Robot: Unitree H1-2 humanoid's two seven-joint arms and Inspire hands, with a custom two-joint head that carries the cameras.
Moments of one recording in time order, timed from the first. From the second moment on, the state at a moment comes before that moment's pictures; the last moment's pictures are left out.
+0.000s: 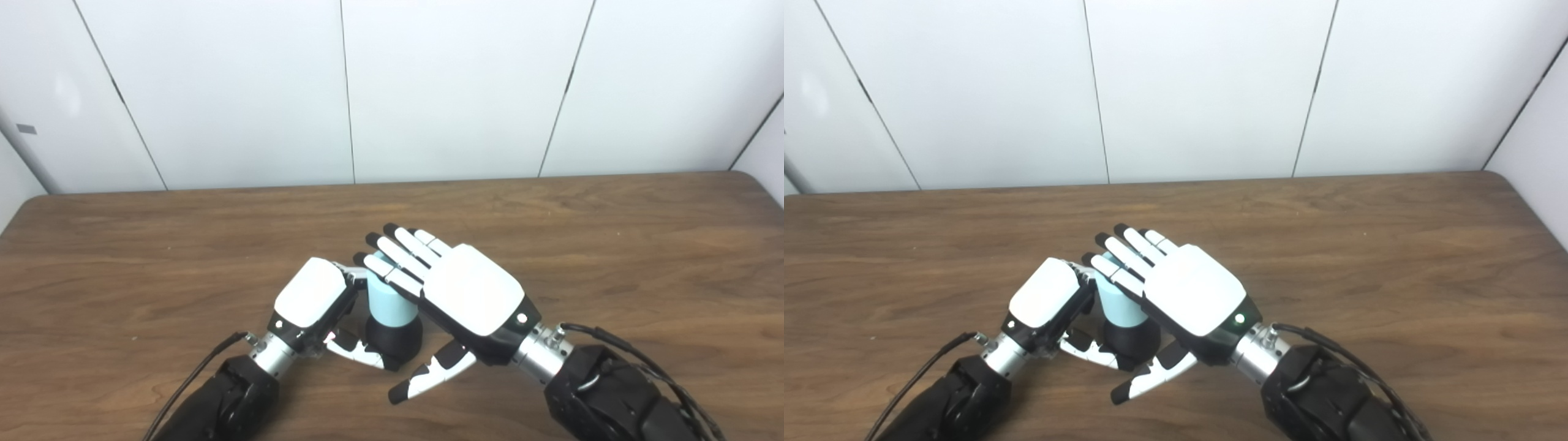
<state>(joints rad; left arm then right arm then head) -0.33 0.33 -0.53 0.28 0.87 -0.40 0.29 -0.19 -0.29 0.41 -0.50 -1.08 -0.13 0.34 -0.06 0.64</state>
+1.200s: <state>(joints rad) -0.34 0.32 -0.54 0.28 0.88 -0.40 0.30 -0.18 -0.21 0.33 -0.49 -1.06 -0.17 0.27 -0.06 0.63</state>
